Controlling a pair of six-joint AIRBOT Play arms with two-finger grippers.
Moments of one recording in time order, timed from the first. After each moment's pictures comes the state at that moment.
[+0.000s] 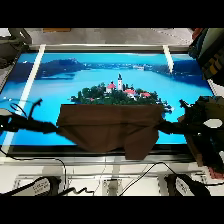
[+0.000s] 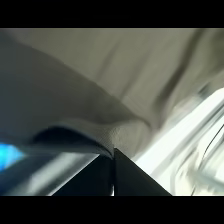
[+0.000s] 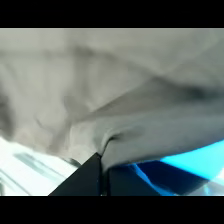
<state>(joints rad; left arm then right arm) 0.45 -1.30 0.87 0.80 -1.53 -0.72 -0.34 -0.95 0.59 -0.66 1.24 0.97</state>
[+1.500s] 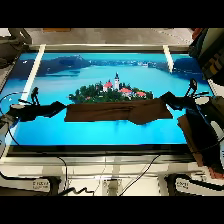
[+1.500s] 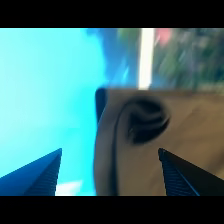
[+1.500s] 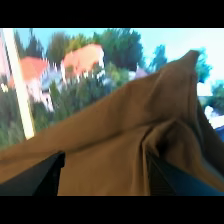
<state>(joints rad) 0.34 -1.56 0.96 0.60 -0.91 -0.79 -0.24 -1.36 0.95 -0.80 0.71 1.26</state>
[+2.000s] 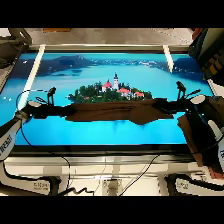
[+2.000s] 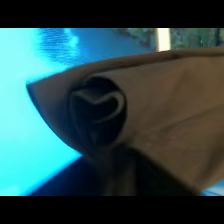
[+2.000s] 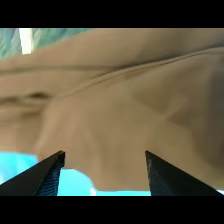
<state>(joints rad) 0.14 -1.61 0.97 0.71 -0.83 -0.80 -0.15 -1.36 0.96 -0.84 0.94 1.20</state>
